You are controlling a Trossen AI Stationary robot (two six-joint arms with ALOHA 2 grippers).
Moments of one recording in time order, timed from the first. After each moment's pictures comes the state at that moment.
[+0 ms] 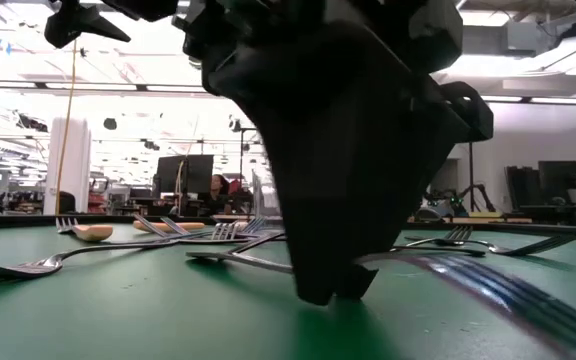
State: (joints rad) left arm 0.25 0.59 0.98 -0.87 -0.26 -0.64; right arm 0.52 2.52 2.25 -1.13 -0.01 1.27
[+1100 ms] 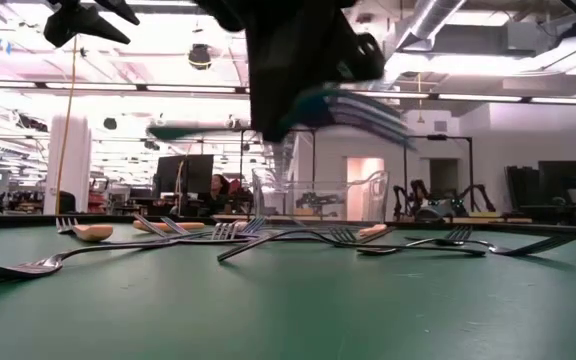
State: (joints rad) left arm 0.25 0.59 0.98 -0.86 -0.34 -0.59; right arm 0.38 2.35 2.24 -1.20 0.06 0.91
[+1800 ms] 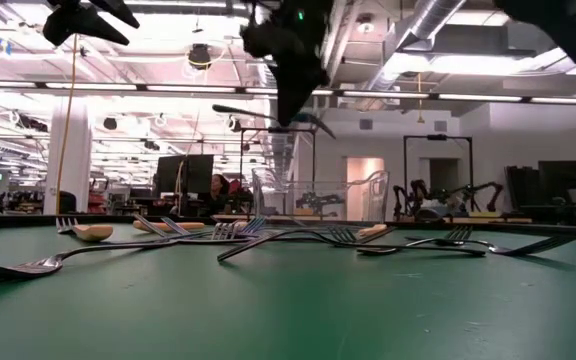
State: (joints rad) left arm 0.25 0.59 0.98 -0.86 -0.42 -0.56; right arm -0.10 2.20 2.25 -1.30 0.21 0.16
